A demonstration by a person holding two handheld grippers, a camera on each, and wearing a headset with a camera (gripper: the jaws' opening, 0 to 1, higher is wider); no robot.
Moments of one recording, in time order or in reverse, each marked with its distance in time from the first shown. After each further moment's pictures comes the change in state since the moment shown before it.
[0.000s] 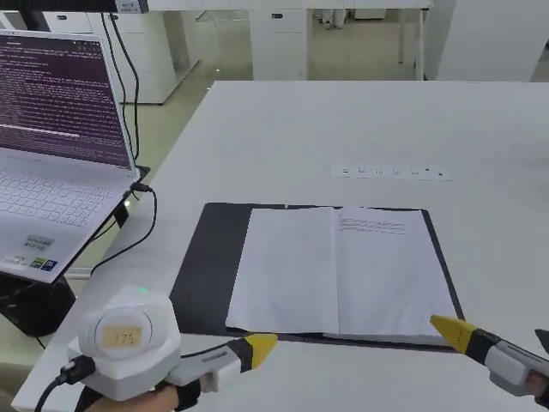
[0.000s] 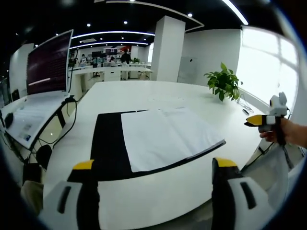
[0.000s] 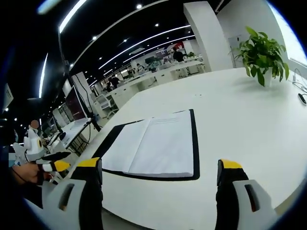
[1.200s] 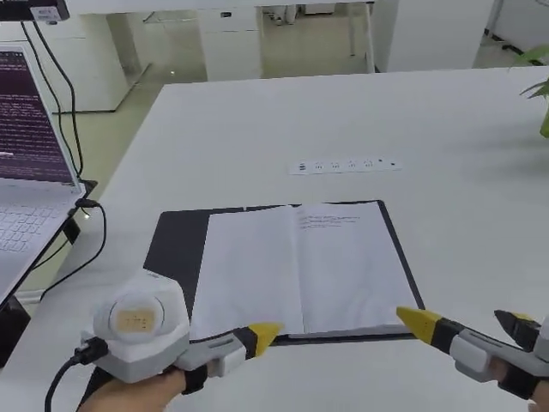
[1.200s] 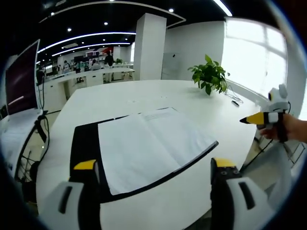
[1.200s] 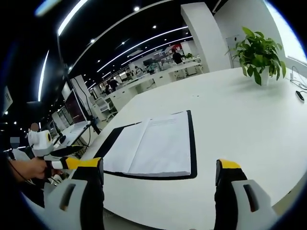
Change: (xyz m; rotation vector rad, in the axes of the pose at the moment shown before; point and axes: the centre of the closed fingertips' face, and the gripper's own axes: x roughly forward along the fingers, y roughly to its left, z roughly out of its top) left arm 0.064 -0.054 0.022 0.122 0.027 -0.137; right arm -0.010 -0.012 -0.002 0.032 -0.019 -0.012
